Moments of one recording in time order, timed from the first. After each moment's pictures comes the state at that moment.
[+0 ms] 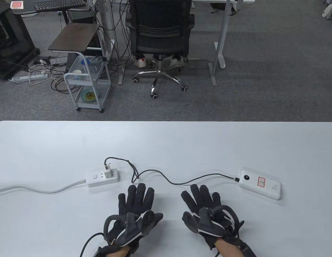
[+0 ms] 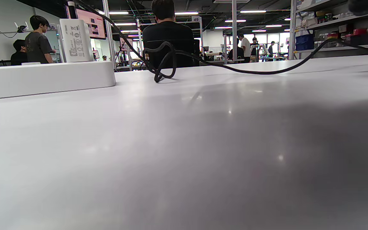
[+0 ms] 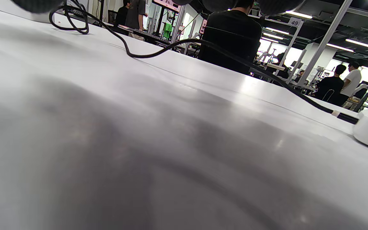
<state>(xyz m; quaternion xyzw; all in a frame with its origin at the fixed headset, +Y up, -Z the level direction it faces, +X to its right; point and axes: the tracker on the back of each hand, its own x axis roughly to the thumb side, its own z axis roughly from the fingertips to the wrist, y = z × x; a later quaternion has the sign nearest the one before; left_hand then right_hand) -0.119 -0.744 -0.269 0.02 -0.07 -0.03 1.00 0.107 -0.753 -0.286 -0.18 -0.01 -0.97 0.15</state>
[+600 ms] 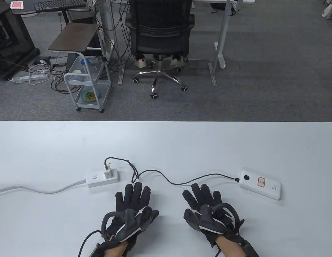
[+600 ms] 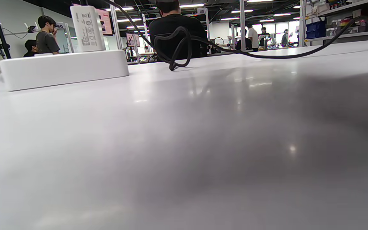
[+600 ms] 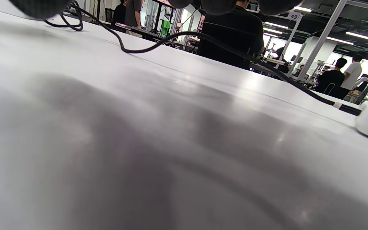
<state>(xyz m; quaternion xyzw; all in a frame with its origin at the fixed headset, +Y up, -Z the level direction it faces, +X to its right) -0.127 -0.750 -0.281 0.01 -0.06 -0.04 1.00 0.113 -0.756 -0.294 -0.18 -0.02 -0.97 0.14</state>
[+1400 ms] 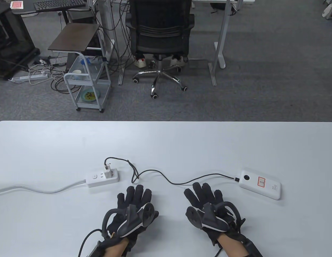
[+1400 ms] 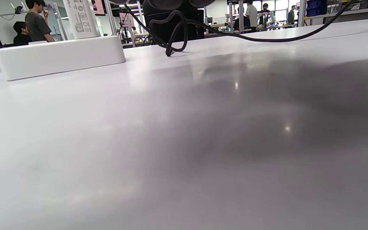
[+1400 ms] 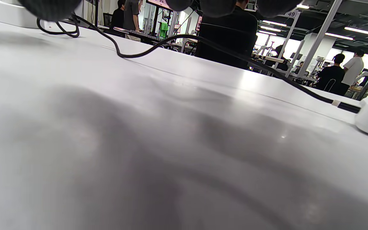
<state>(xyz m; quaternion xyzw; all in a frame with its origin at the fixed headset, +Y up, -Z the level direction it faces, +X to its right) -0.123 -0.749 -0.286 -0.04 -0.06 -0.05 1.00 0.121 -0.755 -0.300 -0.17 -0.02 -0.98 0.12</state>
